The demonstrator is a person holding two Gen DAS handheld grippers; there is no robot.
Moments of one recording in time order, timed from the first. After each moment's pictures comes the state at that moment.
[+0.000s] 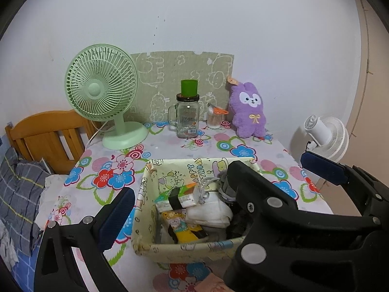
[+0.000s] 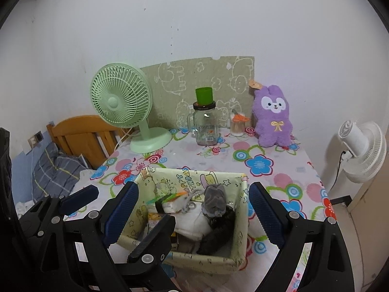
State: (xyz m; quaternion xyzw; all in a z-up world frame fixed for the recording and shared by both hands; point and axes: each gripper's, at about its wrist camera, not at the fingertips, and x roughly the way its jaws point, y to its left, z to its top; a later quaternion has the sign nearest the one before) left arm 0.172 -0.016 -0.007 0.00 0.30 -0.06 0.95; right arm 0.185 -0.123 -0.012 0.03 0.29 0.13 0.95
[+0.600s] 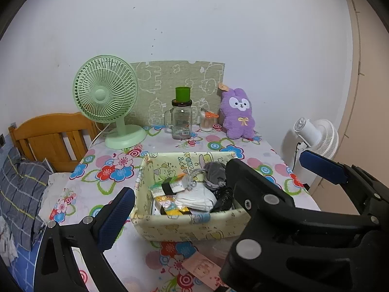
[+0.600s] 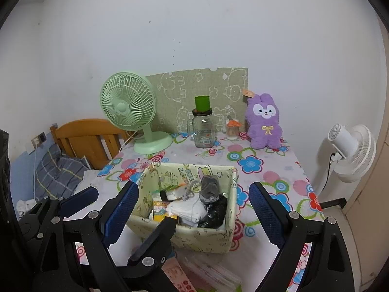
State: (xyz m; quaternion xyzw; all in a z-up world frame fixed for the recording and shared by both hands) left arm 0.116 -0.029 0.003 0.00 0.28 -0.06 0.96; right arm 0.127 -0.136 0.004 0.03 0.27 0.12 0.96
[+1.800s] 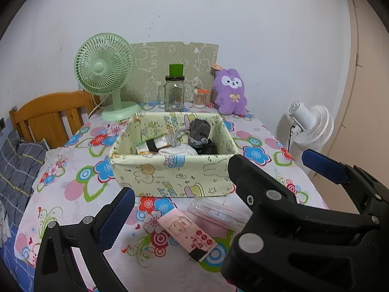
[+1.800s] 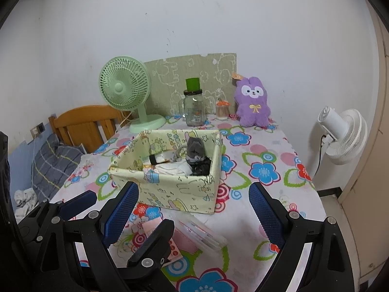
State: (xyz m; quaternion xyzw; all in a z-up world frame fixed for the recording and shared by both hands) left arm 0.070 -0.058 -0.046 -0.02 0.31 -0.06 0.95; right arm 0.075 -0.165 -0.043 0.03 0.28 0.11 0.95
